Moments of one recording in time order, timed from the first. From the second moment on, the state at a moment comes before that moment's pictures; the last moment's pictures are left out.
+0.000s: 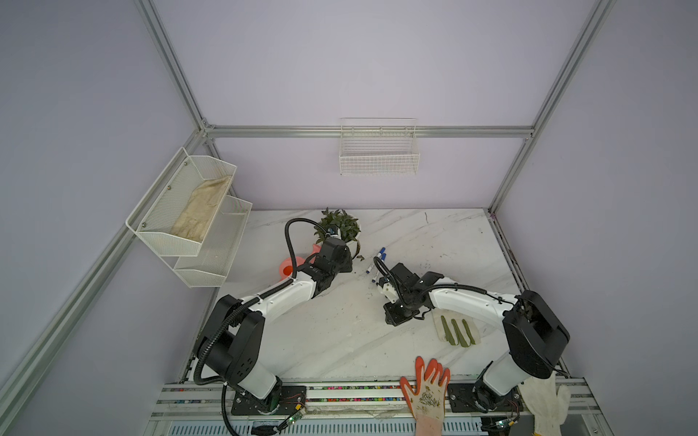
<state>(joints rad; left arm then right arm) -0.53 1.56 1.02 -0.10 -0.25 -0.43 0.75 1.60 0.98 -0.68 -0.27 0.37</state>
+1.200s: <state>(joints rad) -0.52 1.53 1.02 -0.10 -0.23 -0.38 0.53 1.77 1.04 -0.45 -0.26 0.51</state>
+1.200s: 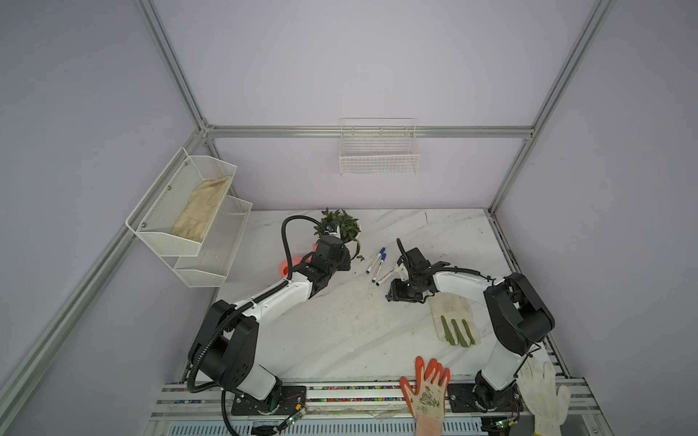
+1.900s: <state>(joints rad) -0.52 1.50 1.02 -0.09 -0.21 -0.38 0.60 1.76 1.05 -0.51 -0.03 0.47</state>
